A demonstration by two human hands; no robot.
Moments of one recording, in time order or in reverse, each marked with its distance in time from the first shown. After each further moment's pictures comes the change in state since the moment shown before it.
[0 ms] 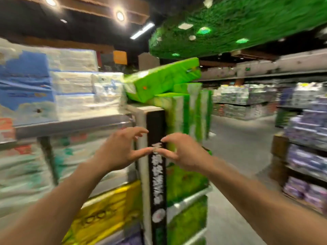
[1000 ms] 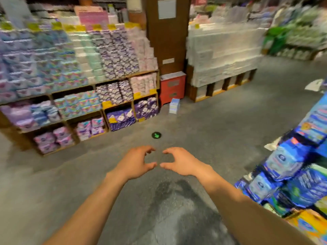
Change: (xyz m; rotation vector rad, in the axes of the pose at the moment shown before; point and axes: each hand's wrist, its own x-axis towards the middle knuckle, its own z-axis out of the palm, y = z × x) left_hand 0.045 0.791 0.570 -0.686 -1.001 1.082; right_hand -0.679 0.461 -0.188 -0.011 0.143 1.710
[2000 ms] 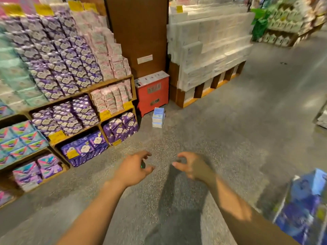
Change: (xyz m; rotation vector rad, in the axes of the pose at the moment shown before) left_hand 0.679 -0.162 -0.006 -0.126 -0.131 0.016; right_hand 0.553 0.261 -0.241 0.369 0.065 0.401
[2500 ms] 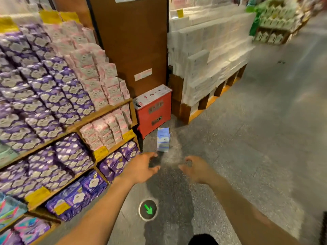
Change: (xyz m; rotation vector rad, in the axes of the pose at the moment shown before) left_hand 0.402 -0.156 -0.139 0.042 -0.135 0.067; right_hand 0.381 -0.148 -0.086 -0.021 0.060 0.140
